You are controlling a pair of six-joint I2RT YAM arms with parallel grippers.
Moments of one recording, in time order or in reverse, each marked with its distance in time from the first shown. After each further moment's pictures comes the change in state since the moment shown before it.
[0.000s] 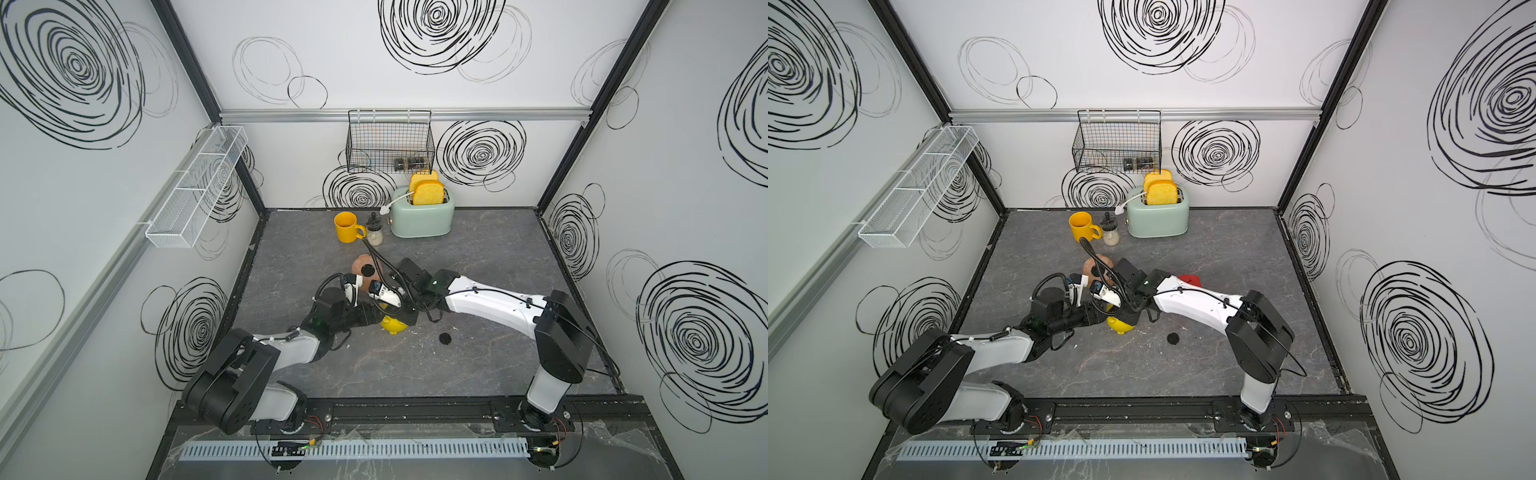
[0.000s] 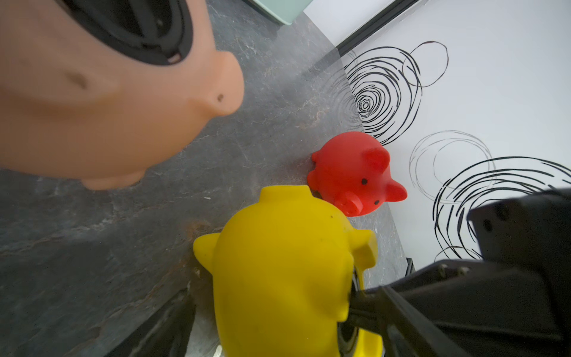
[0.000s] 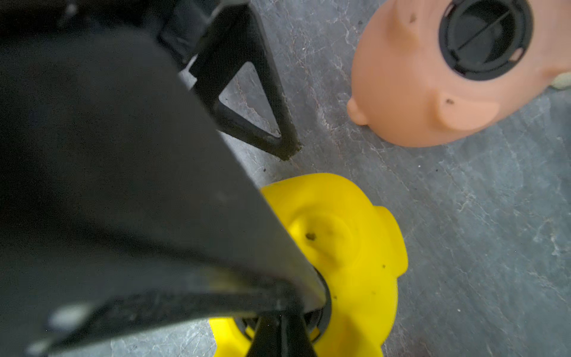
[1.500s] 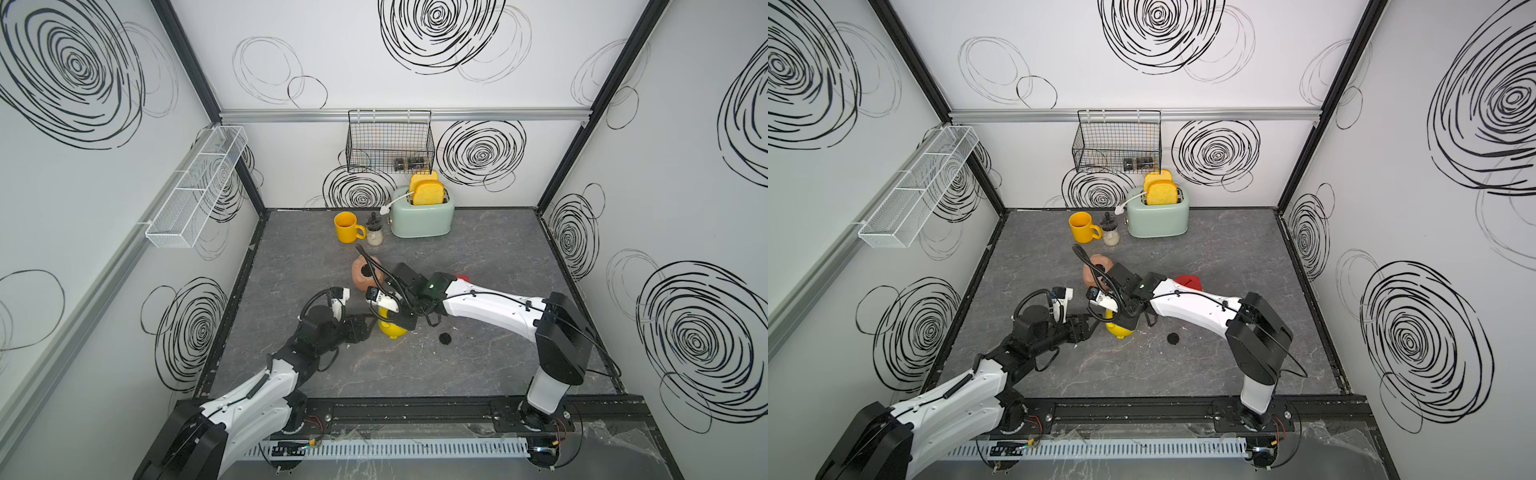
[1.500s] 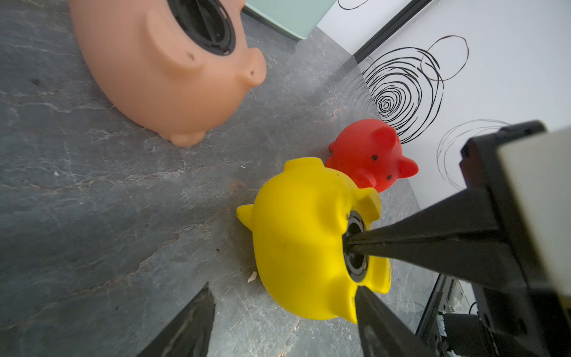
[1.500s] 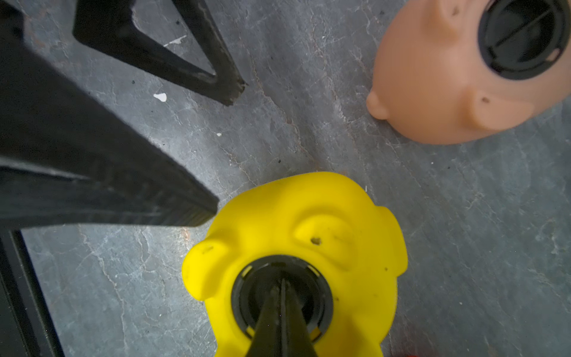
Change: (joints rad) left arm -0.022 -0.463 -0.137 -0.338 -0.153 0.092; right arm 0.033 0.000 0.018 -0.050 0.040 -0.001
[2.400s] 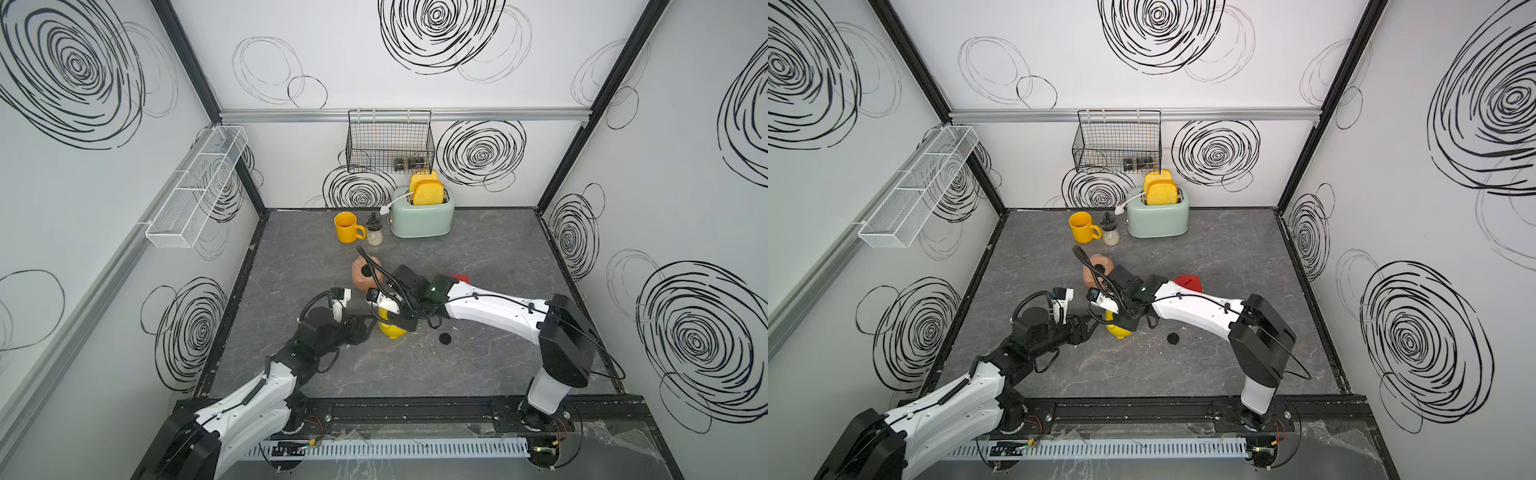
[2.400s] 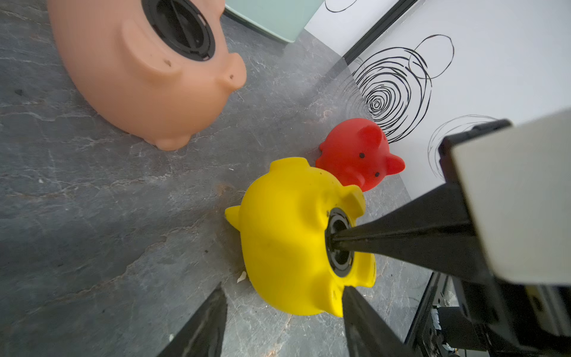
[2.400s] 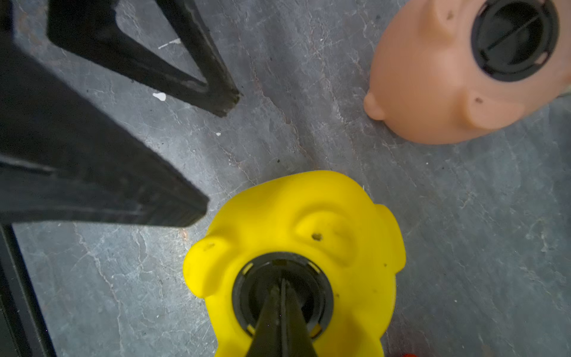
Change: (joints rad) left arm -0.035 -0.058 -0.007 -0.021 -0.019 0.008; right arm 0.011 -0.021 -0.024 0.021 0.008 -0.001
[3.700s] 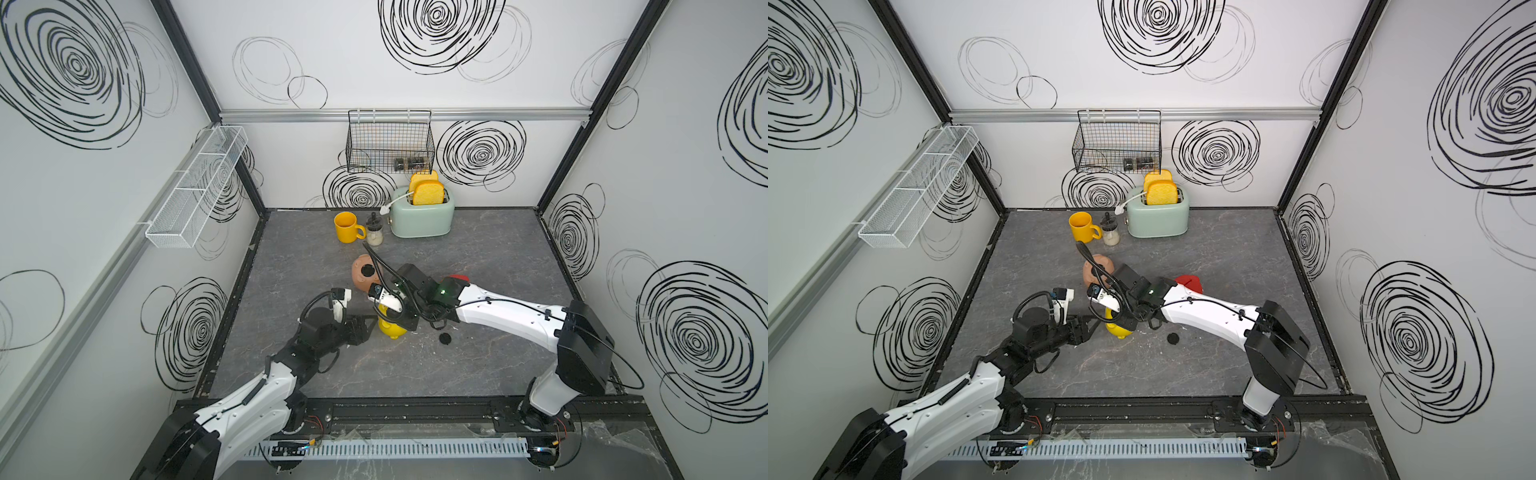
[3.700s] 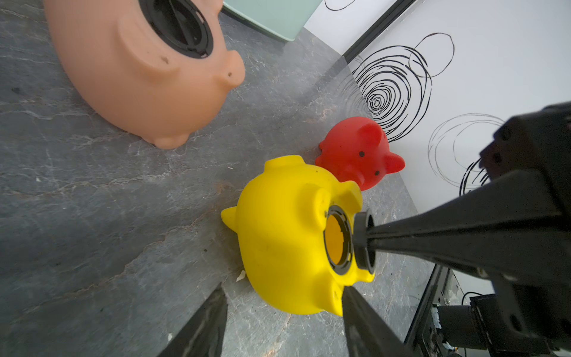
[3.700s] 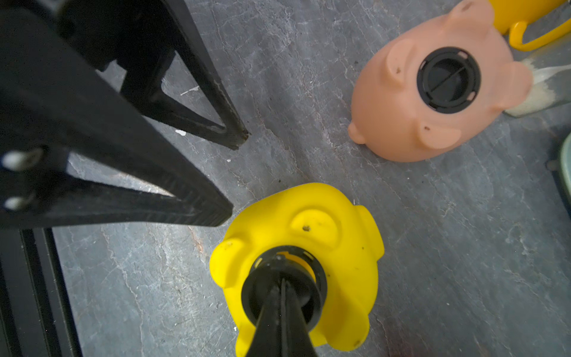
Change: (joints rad) left arm -0.006 -0.002 0.000 0.000 -0.004 0.000; right arm 0.006 -0.081 -0.043 0.069 -0.025 0.042
